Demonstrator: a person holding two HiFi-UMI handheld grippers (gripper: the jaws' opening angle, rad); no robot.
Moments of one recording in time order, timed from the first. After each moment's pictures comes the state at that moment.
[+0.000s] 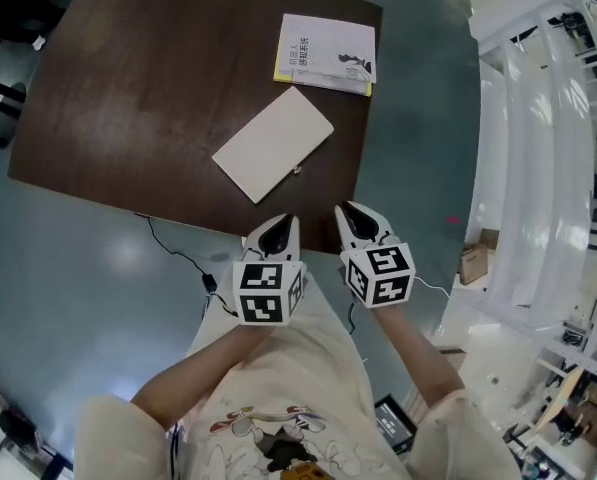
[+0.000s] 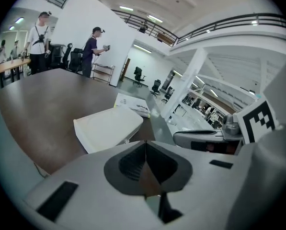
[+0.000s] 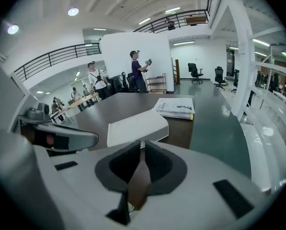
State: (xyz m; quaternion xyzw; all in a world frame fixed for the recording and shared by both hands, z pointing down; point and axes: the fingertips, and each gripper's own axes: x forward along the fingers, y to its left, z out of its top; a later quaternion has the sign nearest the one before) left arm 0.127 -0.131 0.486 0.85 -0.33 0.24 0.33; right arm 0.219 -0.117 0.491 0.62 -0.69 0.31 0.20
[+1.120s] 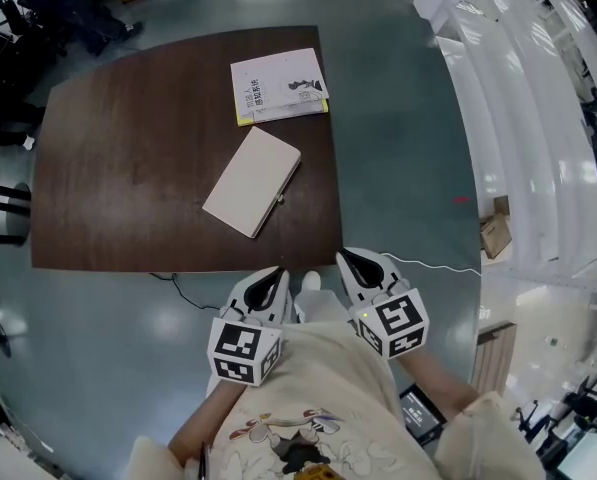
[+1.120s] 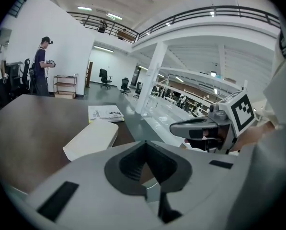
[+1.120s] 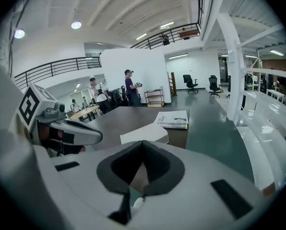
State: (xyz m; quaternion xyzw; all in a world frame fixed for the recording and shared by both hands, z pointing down) left arm 0.118 -0.076 0.403 0.93 -0.16 0.26 0.21; right arm 0.209 -0.044 0.404 0.66 -0.69 0.27 0.13
